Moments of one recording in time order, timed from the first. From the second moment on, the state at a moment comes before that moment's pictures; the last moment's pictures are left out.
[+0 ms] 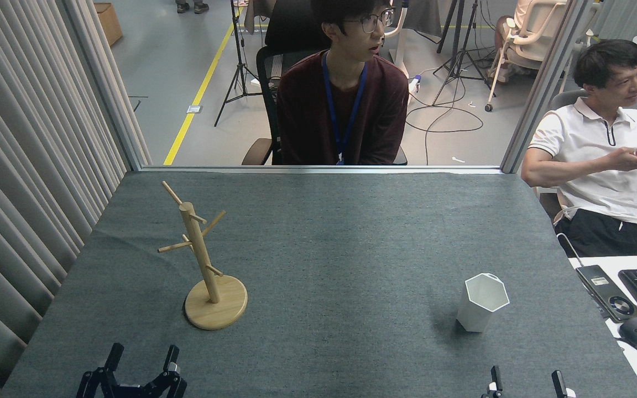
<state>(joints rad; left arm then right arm) 0.27 -0.01 0.18 -1.66 -1.43 -0.31 0.31 0.33 -0.01 -0.15 -1.60 1.52 -0.03 -0.38</state>
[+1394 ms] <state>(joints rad) 0.27 -0.01 0.19 -1.66 -1.42 -0.28 0.31 -0.09 -0.05 -0.14 -1.14 1.51 -0.02 -0.31</state>
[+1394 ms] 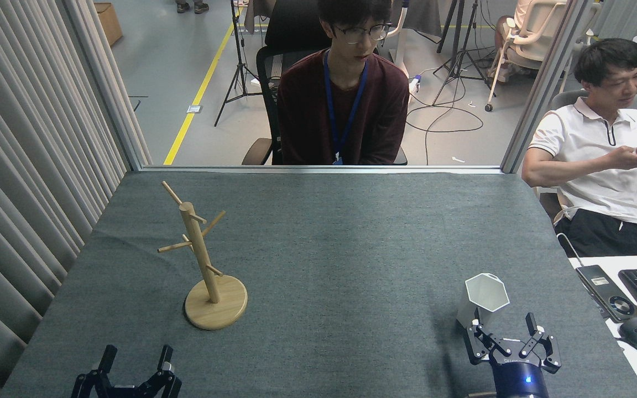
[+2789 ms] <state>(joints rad) 0.27 -0.01 0.22 -1.66 -1.42 -0.28 0.33 -0.27 -0.06 -0.07 -0.90 1.50 -0.01 -0.34</state>
